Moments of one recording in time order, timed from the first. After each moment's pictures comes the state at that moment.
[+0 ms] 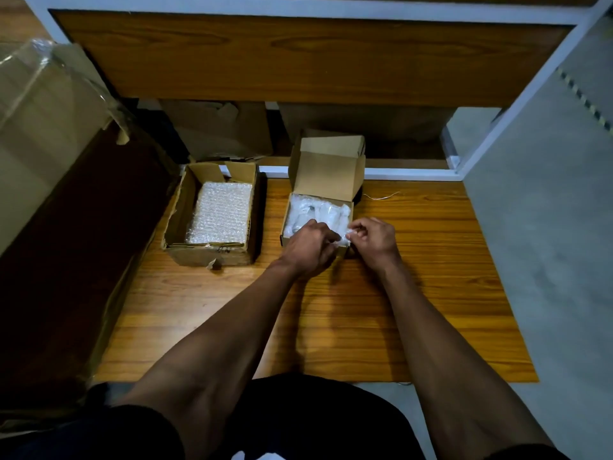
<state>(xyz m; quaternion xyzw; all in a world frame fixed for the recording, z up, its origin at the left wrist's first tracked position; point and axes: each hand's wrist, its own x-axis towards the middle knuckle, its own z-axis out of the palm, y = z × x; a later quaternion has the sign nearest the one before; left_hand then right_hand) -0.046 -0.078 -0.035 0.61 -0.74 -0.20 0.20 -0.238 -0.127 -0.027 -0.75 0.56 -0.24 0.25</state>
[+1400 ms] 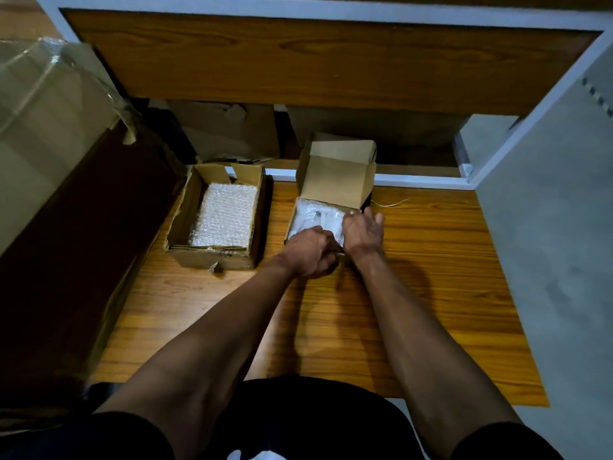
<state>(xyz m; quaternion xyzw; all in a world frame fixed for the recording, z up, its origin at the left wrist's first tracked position) -0.037 -0.087 -0.013 0.59 -0.78 -0.20 0.08 -0.173 -0.155 -0.013 -0.80 0.59 0.09 -0.02</state>
